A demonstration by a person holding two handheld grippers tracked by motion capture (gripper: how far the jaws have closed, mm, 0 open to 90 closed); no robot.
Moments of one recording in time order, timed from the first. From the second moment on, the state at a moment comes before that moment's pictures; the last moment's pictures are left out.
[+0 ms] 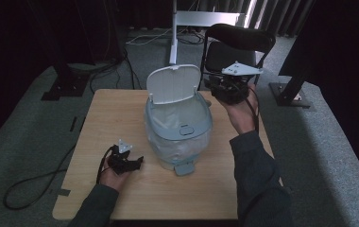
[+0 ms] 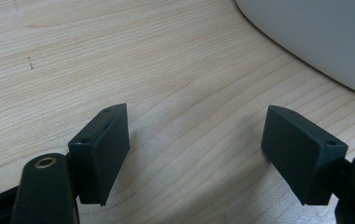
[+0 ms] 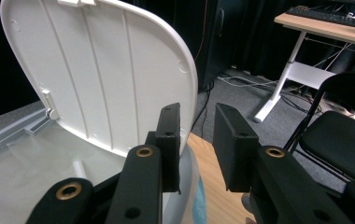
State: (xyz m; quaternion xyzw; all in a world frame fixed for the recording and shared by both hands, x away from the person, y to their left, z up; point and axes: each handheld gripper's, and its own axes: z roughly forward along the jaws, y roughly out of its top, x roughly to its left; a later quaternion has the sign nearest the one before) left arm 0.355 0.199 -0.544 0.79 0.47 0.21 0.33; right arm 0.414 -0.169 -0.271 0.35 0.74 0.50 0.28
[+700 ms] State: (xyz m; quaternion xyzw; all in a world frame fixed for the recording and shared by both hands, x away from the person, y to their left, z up) left arm 0.354 0.199 -0.544 0.79 0.47 0.21 0.33; right arm 0.427 -0.168 -0.271 0.36 0.73 0.50 0.28
